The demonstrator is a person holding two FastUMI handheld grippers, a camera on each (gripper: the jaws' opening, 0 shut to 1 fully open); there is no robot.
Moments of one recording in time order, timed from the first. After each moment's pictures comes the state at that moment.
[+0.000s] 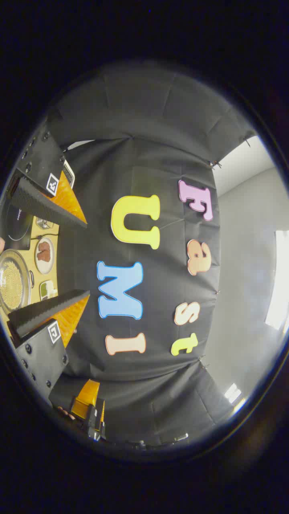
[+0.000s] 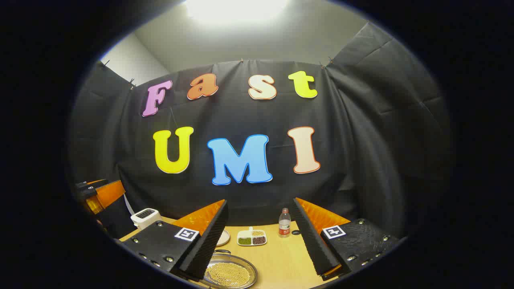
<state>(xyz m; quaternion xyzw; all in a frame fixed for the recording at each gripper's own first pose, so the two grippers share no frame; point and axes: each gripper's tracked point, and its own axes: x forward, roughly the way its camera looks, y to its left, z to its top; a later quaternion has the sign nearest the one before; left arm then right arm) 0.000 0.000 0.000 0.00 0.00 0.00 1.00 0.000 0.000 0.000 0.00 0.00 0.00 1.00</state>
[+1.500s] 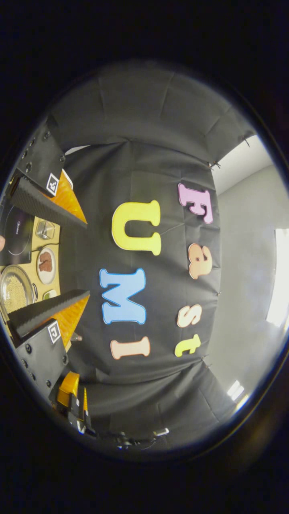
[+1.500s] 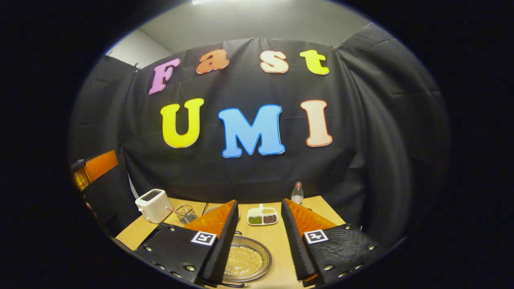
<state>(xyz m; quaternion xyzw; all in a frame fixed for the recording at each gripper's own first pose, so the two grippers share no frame) -0.010 0.043 -0.013 0.03 0.01 0.01 1.00 -0.005 0.055 -0.095 0.00 0.12 0.03 0.99</state>
